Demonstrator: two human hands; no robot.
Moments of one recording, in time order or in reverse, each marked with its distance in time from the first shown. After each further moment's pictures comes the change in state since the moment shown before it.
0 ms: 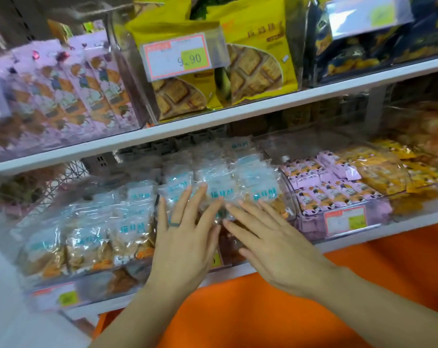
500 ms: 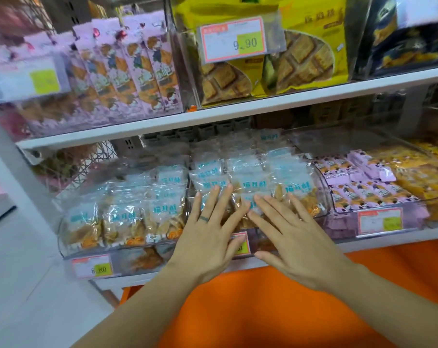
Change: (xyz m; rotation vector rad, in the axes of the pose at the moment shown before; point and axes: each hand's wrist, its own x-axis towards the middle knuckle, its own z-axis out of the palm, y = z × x) left_hand -0.021 -0.030 0.024 0.110 -0.204 0.147; right_hand 0.006 -0.009 0.018 -0.151 -0.154 0.037
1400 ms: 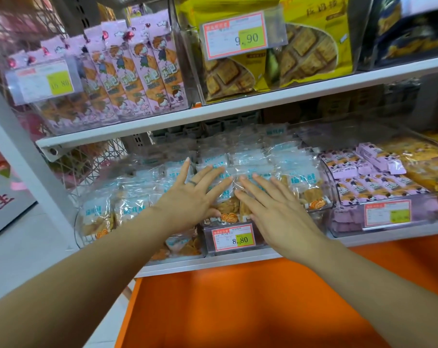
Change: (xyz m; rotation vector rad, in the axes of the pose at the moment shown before) left_hand 0.032 -0.051 -0.051 0.369 -0.413 0.080; right_hand 0.038 -0.014 0.002 0.127 0.195 0.038
